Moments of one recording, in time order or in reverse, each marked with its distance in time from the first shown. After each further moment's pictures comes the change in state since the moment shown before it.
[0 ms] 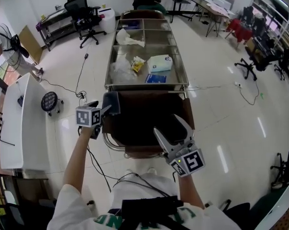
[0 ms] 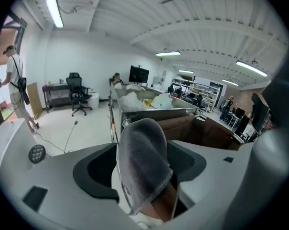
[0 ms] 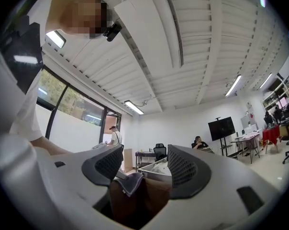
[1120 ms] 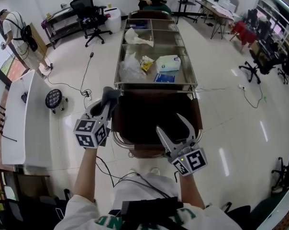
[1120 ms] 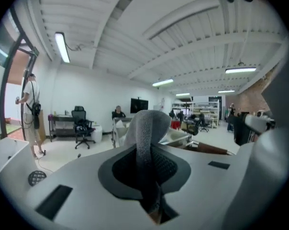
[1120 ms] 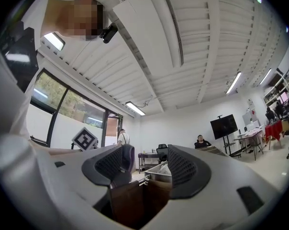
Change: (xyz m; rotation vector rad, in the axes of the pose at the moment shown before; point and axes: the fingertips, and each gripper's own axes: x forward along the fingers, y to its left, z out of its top) left arm -0.109 -0.052 0.058 0.104 -0.408 0.049; right arm 0.016 0.024 -0.004 0.035 -0.011 0.012
